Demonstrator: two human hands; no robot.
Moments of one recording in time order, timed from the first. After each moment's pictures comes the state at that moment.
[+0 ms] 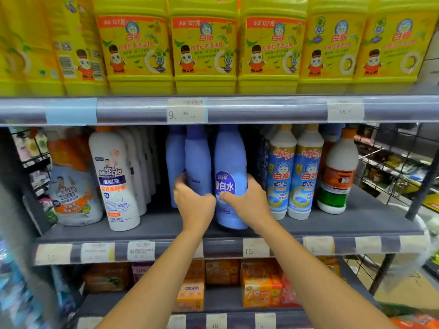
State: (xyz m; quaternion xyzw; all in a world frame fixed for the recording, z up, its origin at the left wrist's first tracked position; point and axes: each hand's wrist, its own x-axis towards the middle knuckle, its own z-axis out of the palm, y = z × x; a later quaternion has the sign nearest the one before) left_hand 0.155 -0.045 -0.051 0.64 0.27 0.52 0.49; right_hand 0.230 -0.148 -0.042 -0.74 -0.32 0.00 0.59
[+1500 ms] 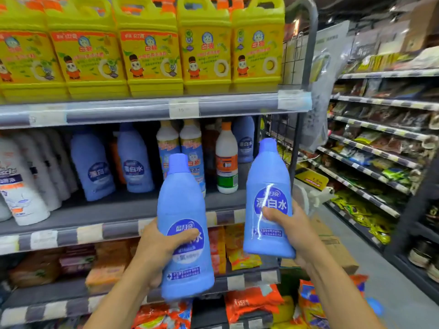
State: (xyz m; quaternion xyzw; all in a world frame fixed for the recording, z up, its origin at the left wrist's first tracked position) left_hand 0.119 -0.293 -0.056 0.62 0.21 0.23 0.72; right_hand 0.285 -0.508 -0.055 -0.60 -0.19 0.17 0.76
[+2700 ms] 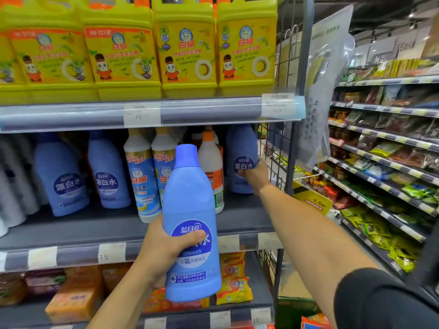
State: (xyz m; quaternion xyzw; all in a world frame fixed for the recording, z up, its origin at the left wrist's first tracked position) left_hand 0.221 -0.323 -0.047 0.65 0.15 0.28 0.69; right_hand 0.540 -0.365 -0.041 -0.66 -0.19 0.04 0.72
